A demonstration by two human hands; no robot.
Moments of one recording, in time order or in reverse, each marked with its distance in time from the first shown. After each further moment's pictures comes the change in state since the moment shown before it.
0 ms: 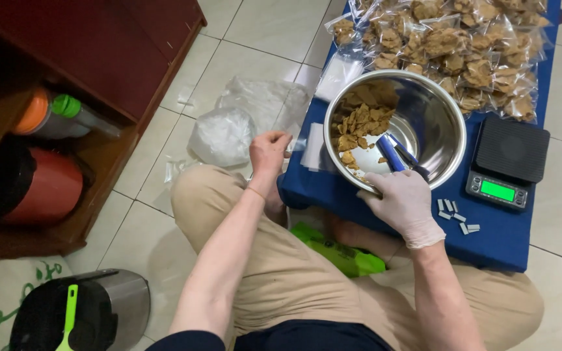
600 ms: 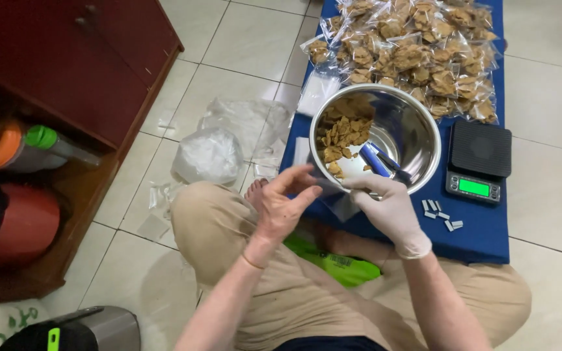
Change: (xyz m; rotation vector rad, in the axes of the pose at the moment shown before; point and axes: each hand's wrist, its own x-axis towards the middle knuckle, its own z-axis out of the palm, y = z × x) left_hand -0.129 0.058 -0.016 -0.286 -0.215 0.542; right_hand 0.029 -0.058 -0.063 0.926 -0.113 0.688
